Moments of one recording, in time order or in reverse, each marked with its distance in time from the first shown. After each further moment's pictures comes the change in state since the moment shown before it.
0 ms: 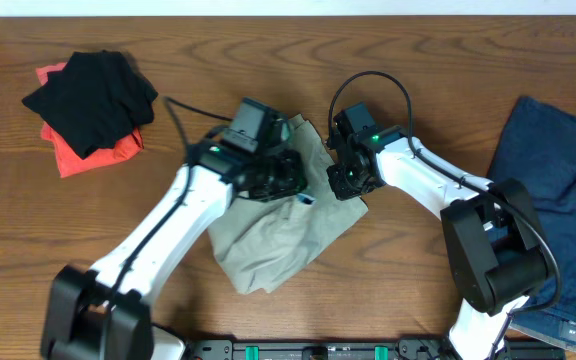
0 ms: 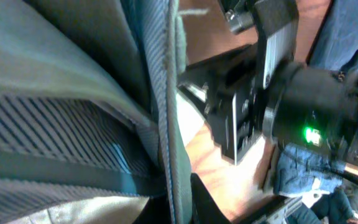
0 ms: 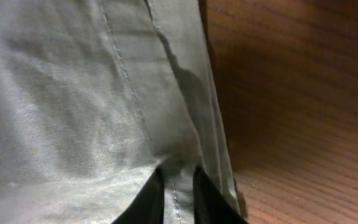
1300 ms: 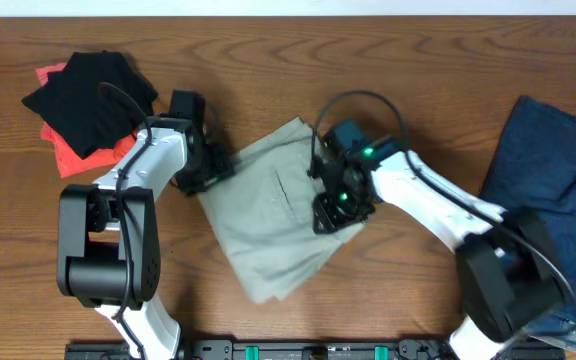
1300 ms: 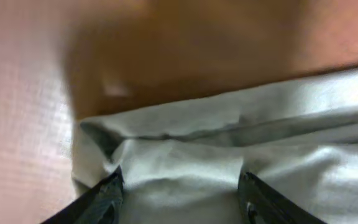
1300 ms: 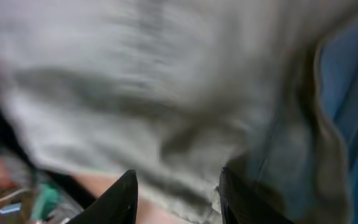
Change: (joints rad) left arm 0.387 0.301 0.024 -0.115 -0.300 0.150; right arm 0.094 -0.111 -0.032 -0.241 -0.257 -0.028
